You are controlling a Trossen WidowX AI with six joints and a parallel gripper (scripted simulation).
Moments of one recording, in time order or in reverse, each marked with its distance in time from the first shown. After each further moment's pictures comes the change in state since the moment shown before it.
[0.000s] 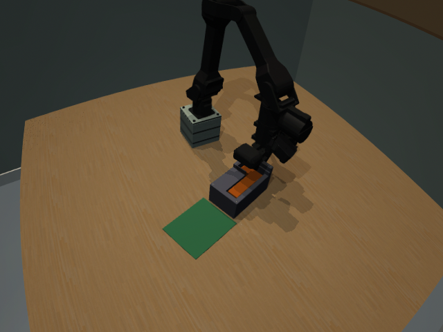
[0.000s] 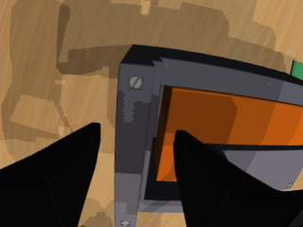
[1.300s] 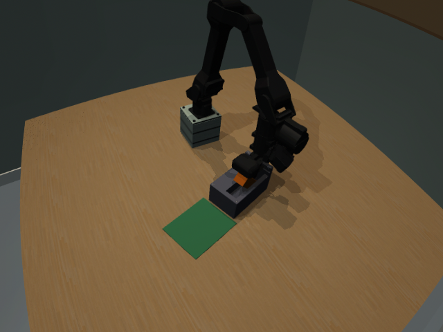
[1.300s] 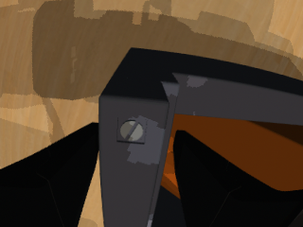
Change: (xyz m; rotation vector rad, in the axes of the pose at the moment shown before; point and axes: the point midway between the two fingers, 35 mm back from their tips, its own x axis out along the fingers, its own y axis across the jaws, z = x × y) arm 0.034 0.000 -0.001 -0.001 0.003 0.000
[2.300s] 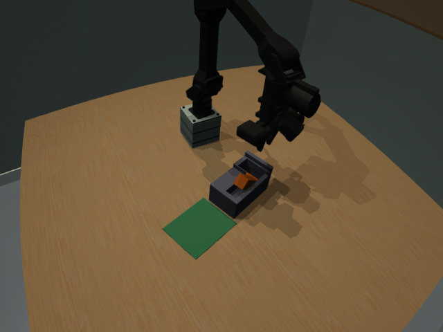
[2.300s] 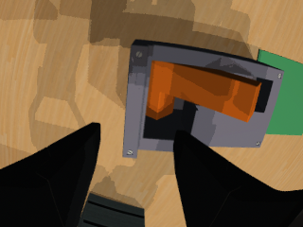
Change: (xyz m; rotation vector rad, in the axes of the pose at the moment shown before) arm -0.101 0.001 0.000 0.001 0.001 -0.005
